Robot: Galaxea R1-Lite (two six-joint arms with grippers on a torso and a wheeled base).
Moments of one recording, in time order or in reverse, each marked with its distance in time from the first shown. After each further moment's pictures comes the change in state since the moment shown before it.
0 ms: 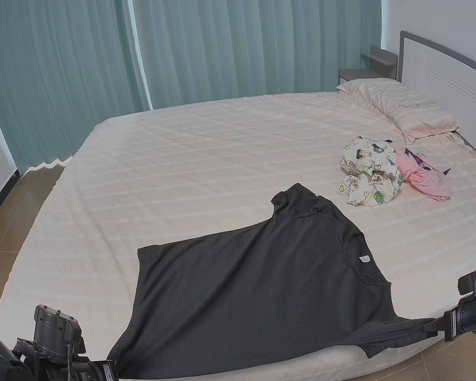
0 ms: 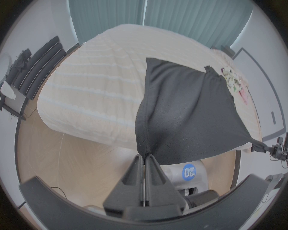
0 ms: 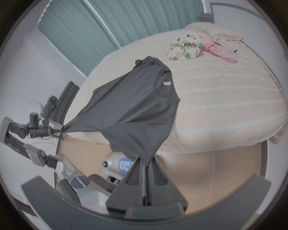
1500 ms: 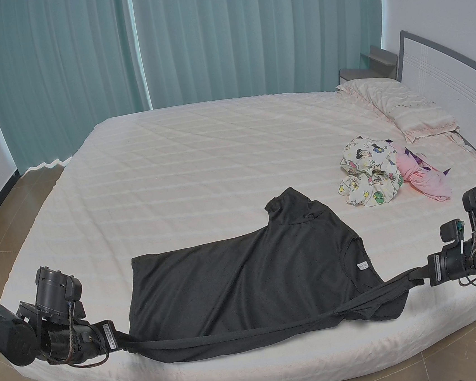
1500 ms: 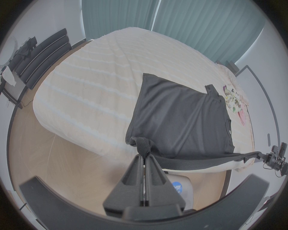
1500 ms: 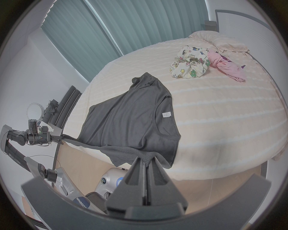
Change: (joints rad) left arm 0.062 0.095 -0.214 0.053 -0.043 -0.073; right arm -0.045 0.236 -0.346 0.043 0.035 -0.039
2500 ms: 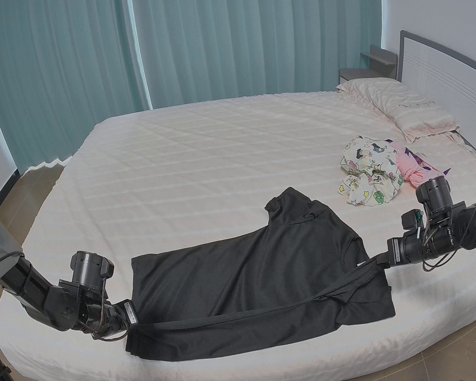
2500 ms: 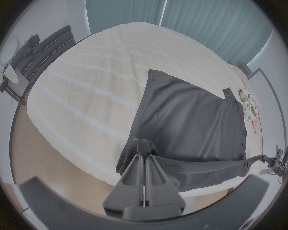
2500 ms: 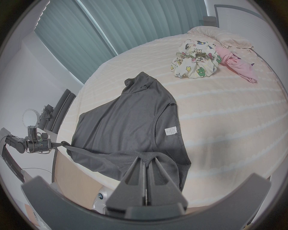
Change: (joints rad) left arm 0.049 0.368 -0.219 -0.097 0.028 -0.005; right arm 0.076 0.352 -0.240 -0.129 -0.065 0.100
